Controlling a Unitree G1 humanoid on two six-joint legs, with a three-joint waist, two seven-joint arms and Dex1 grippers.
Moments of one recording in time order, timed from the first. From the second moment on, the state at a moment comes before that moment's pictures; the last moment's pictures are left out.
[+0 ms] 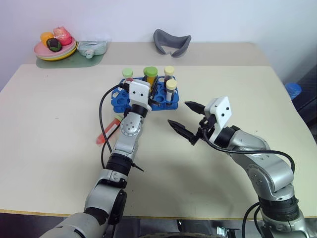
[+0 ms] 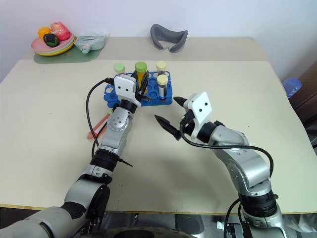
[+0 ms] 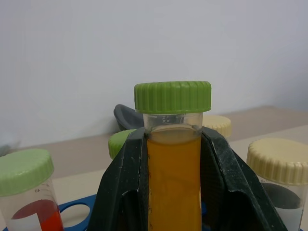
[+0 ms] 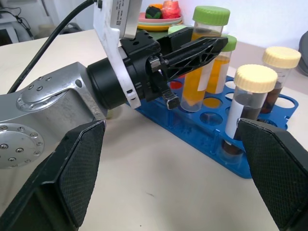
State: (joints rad) left arm -0.65 -0.01 -0.06 0.49 0.01 -0.36 -0.08; right arm -0.26 -0.47 0.05 -0.57 0.48 0.63 0.48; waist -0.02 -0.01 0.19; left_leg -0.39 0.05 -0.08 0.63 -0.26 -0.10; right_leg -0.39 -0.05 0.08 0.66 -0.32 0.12
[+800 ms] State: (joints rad) left arm -0.63 -0.01 -0.06 0.45 0.01 -0.34 -0.08; right arm -0.26 -0.46 0.05 -0.57 0.48 0.63 0.48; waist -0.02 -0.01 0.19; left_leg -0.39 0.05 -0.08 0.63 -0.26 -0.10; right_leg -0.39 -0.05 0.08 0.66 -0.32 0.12
